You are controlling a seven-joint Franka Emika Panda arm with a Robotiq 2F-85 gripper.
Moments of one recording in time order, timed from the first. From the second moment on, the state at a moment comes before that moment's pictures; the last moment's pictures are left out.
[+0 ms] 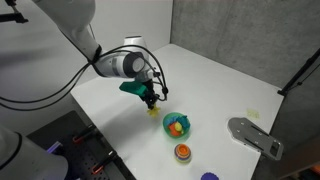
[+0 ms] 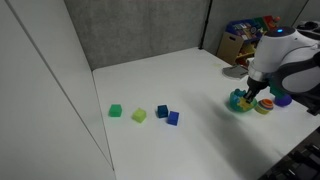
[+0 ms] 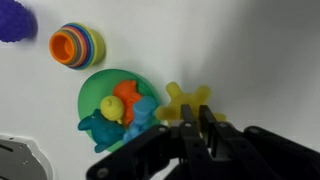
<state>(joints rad) 0.18 0.25 -0.25 -2.45 -0.45 2.63 0.20</state>
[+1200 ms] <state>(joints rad) 0.24 0.49 -0.18 -2.49 -0.44 2.75 0.36</state>
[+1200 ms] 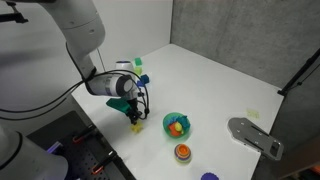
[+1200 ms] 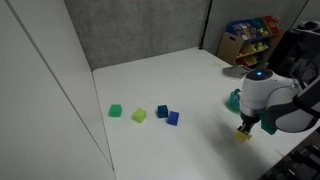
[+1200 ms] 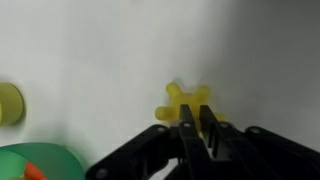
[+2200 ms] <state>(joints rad) 0.17 0.15 -0.11 -2.50 -0.27 2.45 0.30</state>
